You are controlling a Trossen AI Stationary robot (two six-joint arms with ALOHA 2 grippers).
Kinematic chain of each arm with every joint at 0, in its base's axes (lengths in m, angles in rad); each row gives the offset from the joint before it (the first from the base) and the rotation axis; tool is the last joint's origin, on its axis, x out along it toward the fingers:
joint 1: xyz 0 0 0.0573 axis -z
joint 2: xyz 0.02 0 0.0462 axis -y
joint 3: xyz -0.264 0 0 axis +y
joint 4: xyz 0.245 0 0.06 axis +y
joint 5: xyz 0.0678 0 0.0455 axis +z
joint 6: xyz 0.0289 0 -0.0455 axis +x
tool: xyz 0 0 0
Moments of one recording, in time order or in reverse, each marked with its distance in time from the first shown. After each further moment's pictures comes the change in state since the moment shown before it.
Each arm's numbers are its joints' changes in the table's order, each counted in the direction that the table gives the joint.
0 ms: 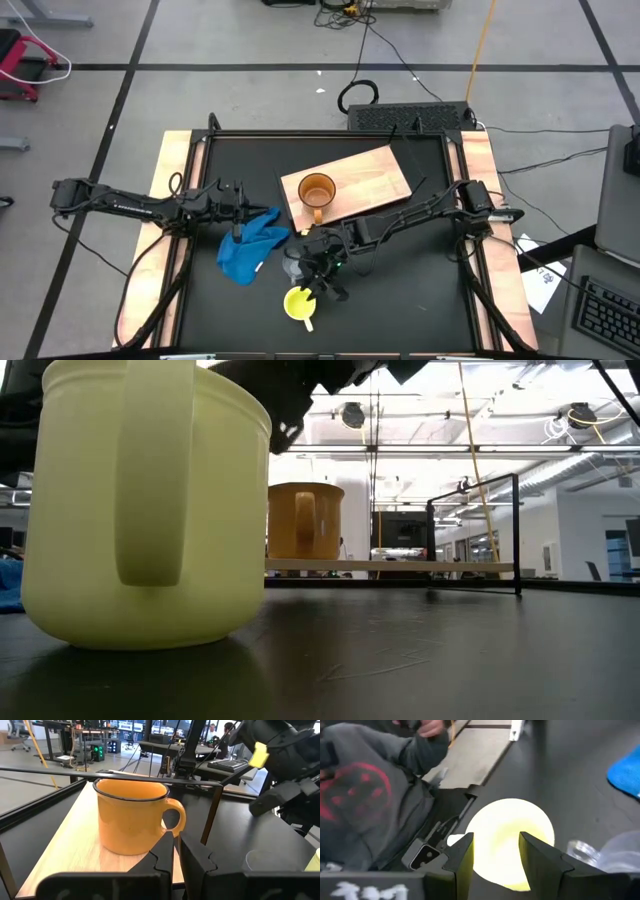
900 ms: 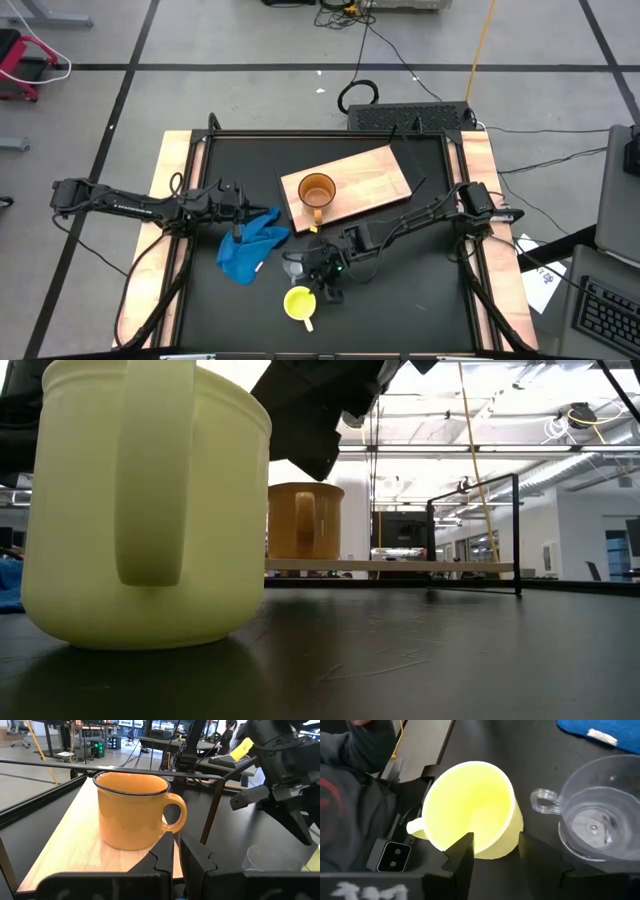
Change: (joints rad) left arm 0.000 0.000 0.000 0.021 0.000 0.001; right arm -0.034 0.001 0.000 0.152 -0.232 0.150
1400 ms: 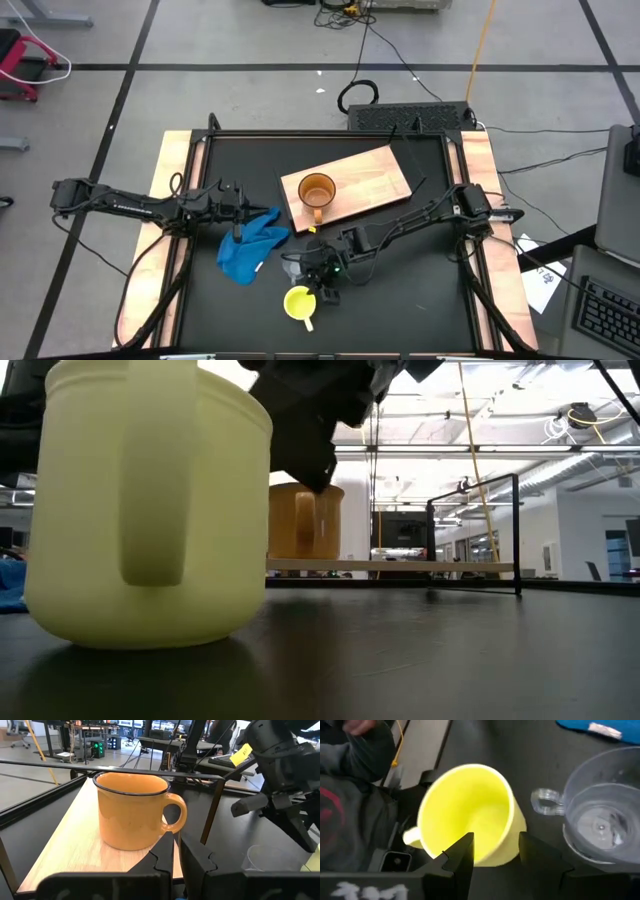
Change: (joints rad) left arm 0.000 0.000 0.000 0.000 0.000 0.002; right arm -0.004 -0.030 0.000 -0.042 0.000 0.061
